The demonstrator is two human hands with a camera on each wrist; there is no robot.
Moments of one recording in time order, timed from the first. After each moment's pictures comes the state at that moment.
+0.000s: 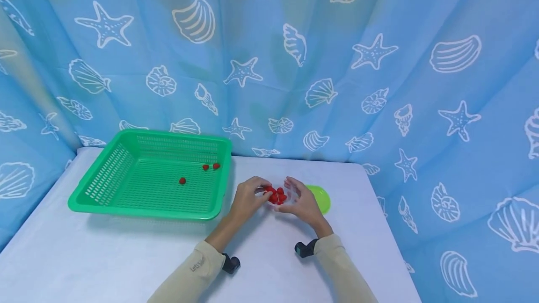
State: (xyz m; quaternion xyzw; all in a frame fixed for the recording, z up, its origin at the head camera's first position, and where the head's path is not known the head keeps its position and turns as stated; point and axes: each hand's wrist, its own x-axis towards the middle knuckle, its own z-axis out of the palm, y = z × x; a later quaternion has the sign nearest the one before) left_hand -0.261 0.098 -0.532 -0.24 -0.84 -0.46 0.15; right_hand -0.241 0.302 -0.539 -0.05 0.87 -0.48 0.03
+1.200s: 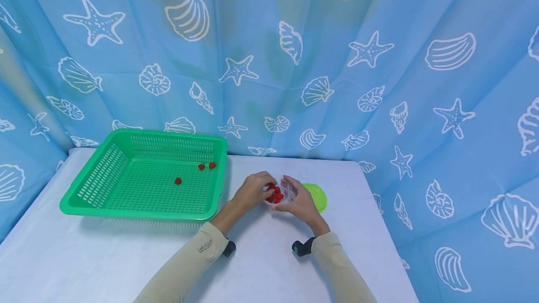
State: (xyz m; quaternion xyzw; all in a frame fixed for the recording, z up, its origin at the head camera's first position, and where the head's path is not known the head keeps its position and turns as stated) left_hand -0.286 0.112 -0.521 -0.32 -0.89 -0.31 0.08; right_hand -0.243 0.300 -0.539 -0.02 0.88 -0.48 0.03
